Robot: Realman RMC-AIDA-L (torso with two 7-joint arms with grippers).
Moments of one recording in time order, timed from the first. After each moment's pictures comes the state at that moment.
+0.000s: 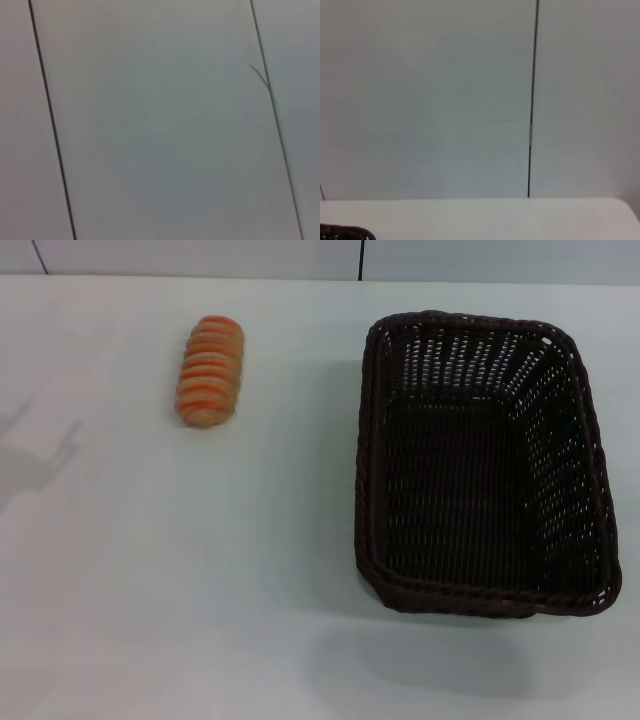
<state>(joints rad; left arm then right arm) 0.17 -2.07 1.08 1.19 1.04 1.12 -0.97 -0.39 2.08 2.07 2.04 -2.03 0.98 -0.72</state>
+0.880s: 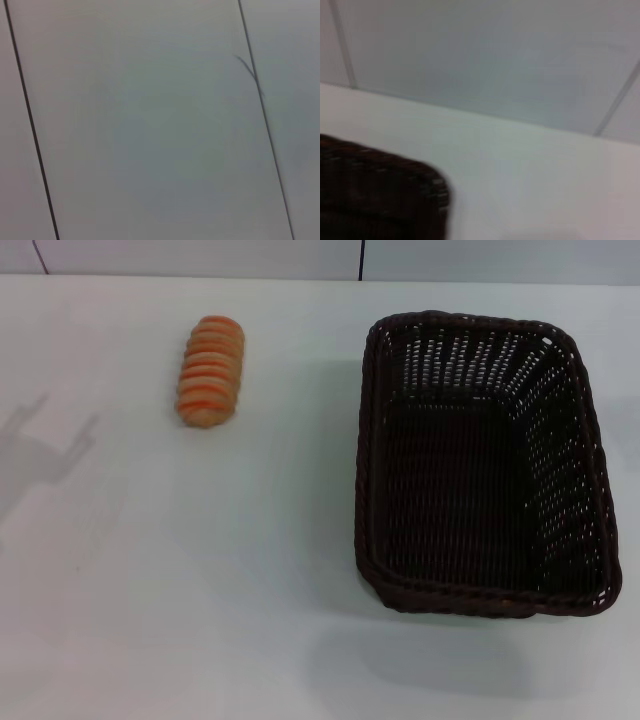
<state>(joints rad) 0.12 -2.07 1.08 1.16 1.08 1.11 -0.96 0.32 2.07 1.79 1.99 -2.92 1.56 -0.11</state>
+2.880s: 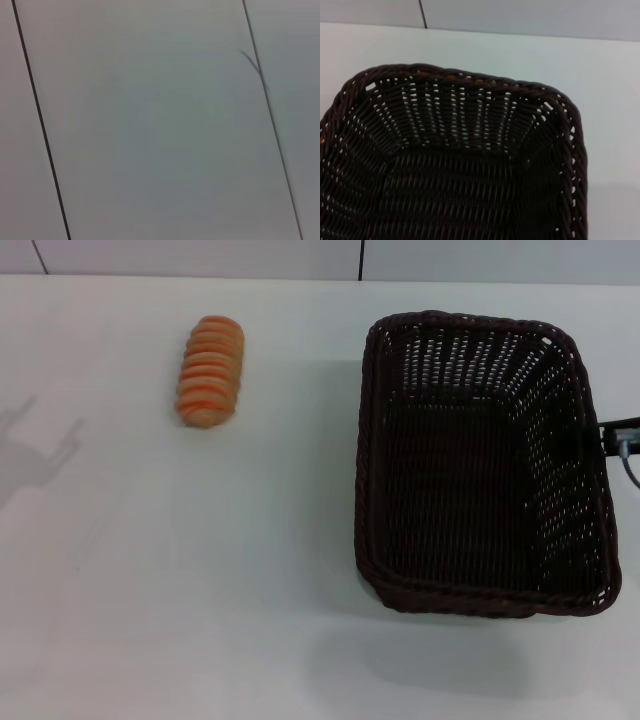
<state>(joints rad) 0.08 -2.06 1.02 1.07 1.08 1.16 -0.91 0.25 2.07 1.43 1.85 -2.92 1.40 0.24</state>
